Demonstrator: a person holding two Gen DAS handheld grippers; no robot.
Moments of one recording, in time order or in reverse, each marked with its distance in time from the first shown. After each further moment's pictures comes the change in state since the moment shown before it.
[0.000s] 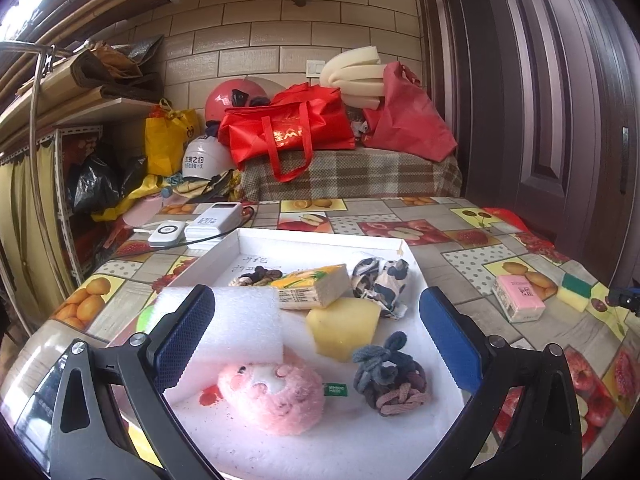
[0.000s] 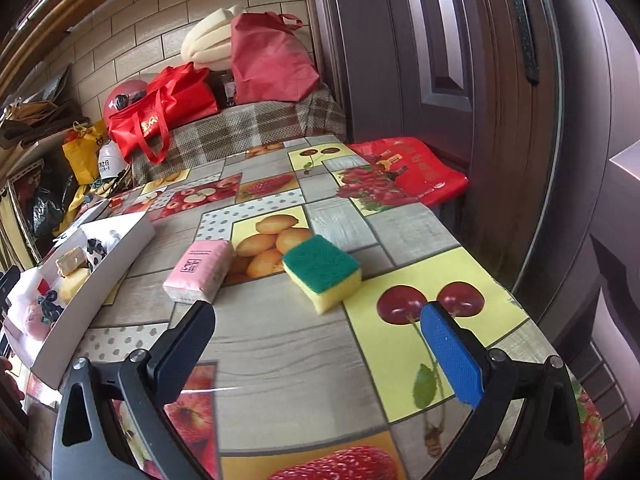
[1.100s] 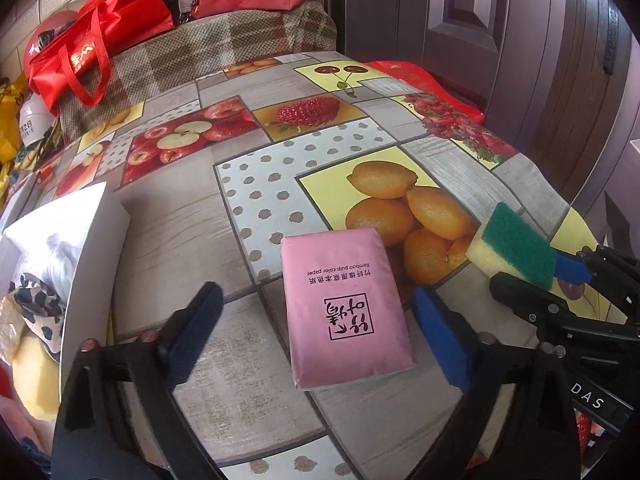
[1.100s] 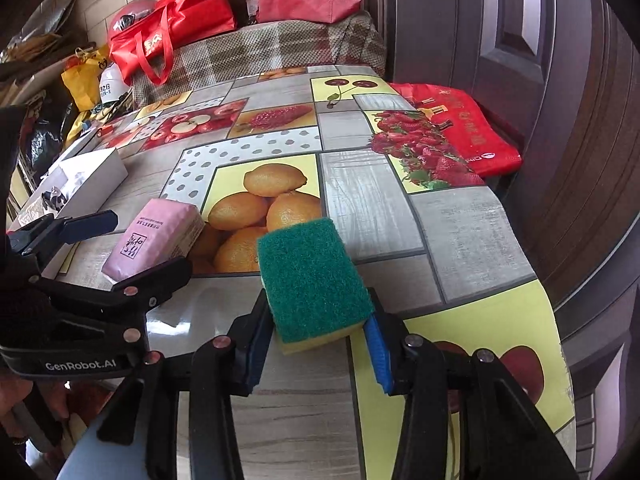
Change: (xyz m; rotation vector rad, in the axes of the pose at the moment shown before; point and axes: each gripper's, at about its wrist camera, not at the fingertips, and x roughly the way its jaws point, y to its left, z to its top) left arm 0.161 -0.223 0.004 0.202 0.516 -0.268; right arm 0.089 0.008 0.026 -0.160 0.258 0.048
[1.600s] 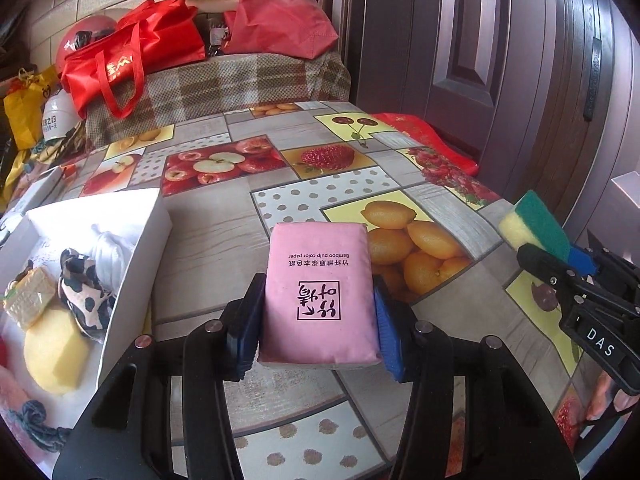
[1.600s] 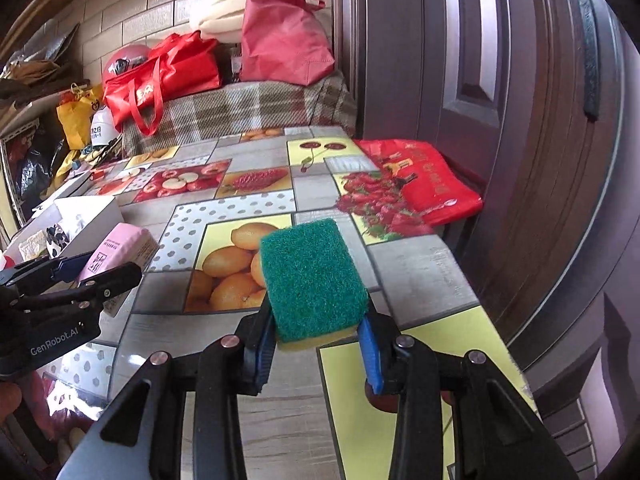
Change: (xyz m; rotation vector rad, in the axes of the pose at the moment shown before) left arm -0.047 0.021 -0.022 -0.076 -0.182 -0.017; right arm -0.042 0.001 -0.008 0.026 -0.241 -0.103
